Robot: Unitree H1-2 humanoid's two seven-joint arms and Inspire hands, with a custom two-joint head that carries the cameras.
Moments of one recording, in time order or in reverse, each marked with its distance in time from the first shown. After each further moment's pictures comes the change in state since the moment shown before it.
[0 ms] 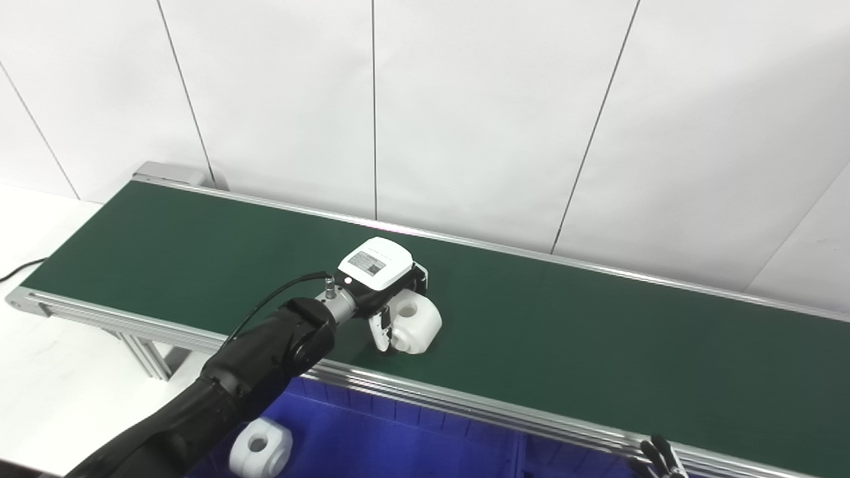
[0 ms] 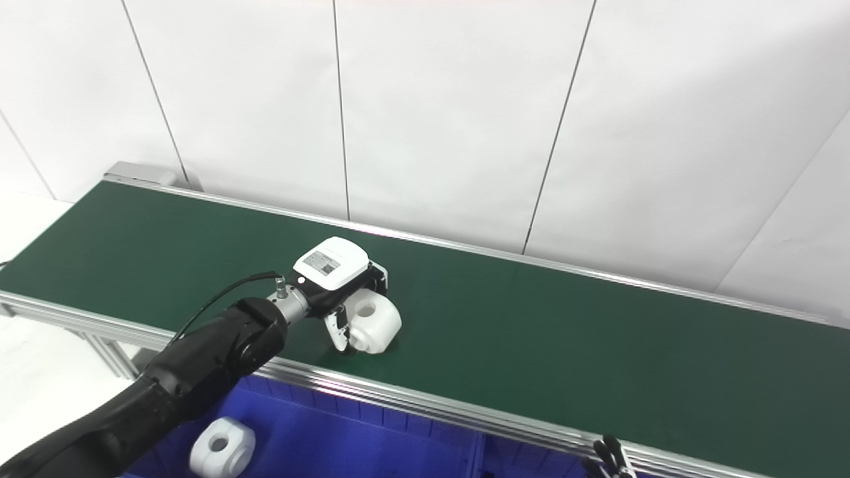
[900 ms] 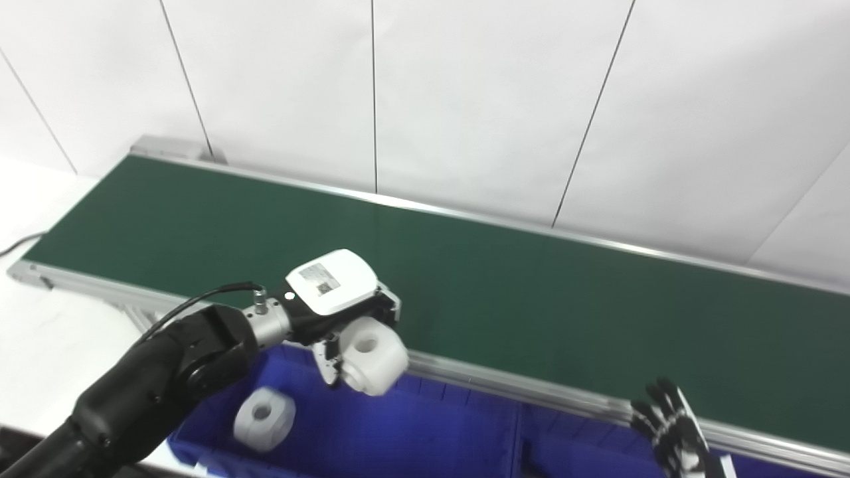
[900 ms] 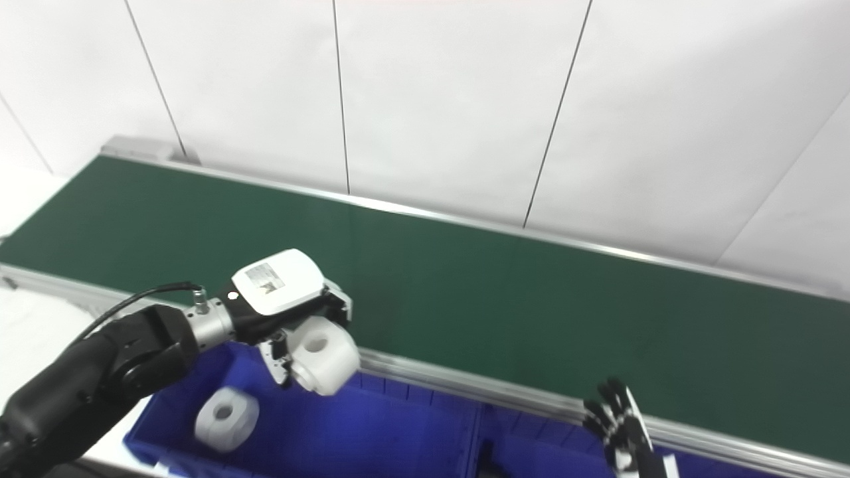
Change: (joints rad) left arm 0.360 0.228 0.146 -0.626 -0.046 -0.076 -0.327; right arm -0.013 -0.004 0.005 -0.163 0.036 0.111 0.000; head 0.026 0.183
